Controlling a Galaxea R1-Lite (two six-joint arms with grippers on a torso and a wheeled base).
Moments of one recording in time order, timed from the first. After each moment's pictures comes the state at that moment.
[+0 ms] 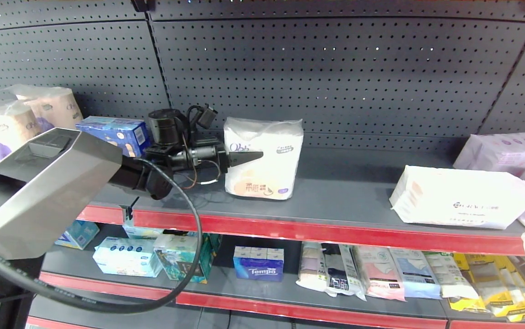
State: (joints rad) left arm -0.28 2.33 -1.48 -0.88 -1.04 -0.14; right arm -0.02 0.31 -0.39 0.20 -0.01 -0.36
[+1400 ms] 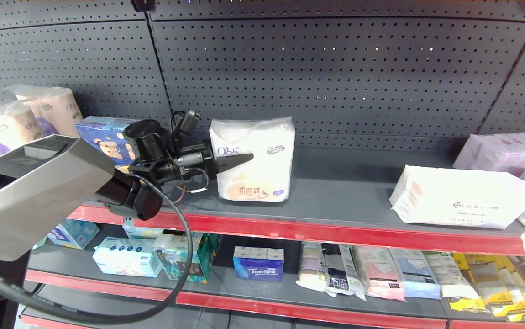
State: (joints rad) left arm -0.25 2.29 -1.24 -1.29 -1.05 -0.31; right arm -0.02 0.31 -0.39 0.20 -0.01 -0.36
